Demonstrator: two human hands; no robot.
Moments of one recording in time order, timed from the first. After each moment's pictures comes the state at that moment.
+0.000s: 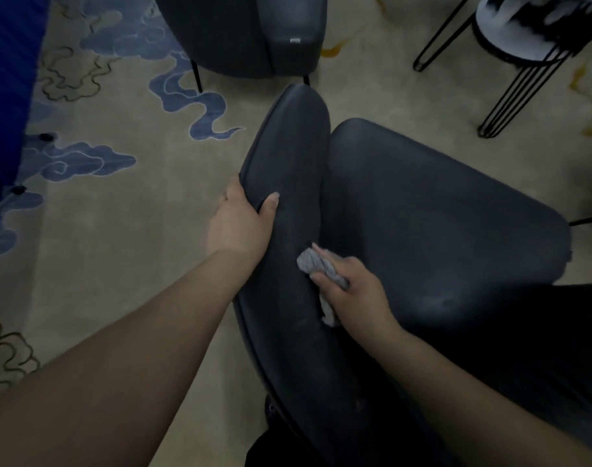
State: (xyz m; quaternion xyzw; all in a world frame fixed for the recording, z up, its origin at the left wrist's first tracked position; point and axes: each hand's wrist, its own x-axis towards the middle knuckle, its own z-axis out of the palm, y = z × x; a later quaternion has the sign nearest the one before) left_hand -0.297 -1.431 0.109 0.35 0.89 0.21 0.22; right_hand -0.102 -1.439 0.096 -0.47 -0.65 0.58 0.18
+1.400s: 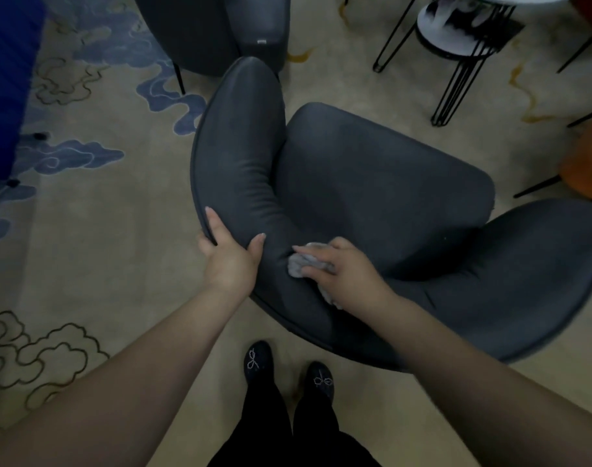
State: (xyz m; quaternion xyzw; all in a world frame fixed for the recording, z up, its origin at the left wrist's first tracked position) left_hand -0.140 -1.588 0.131 0.25 0.90 0.24 0.27; right_hand 0.036 -1.532 0.136 -0.44 -0.75 0.49 0.11
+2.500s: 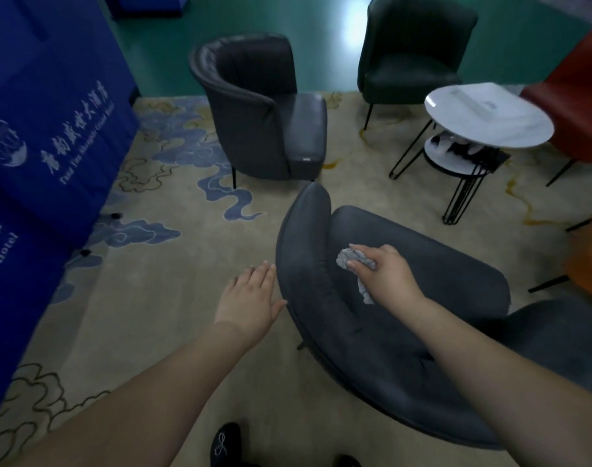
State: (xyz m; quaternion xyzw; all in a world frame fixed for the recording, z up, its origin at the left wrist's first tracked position) left_hand -0.260 -1.629 0.239 0.60 0.80 -0.05 0.07; right_hand -0.053 -1.483 0.252 -0.52 -0.76 0.34 0.19
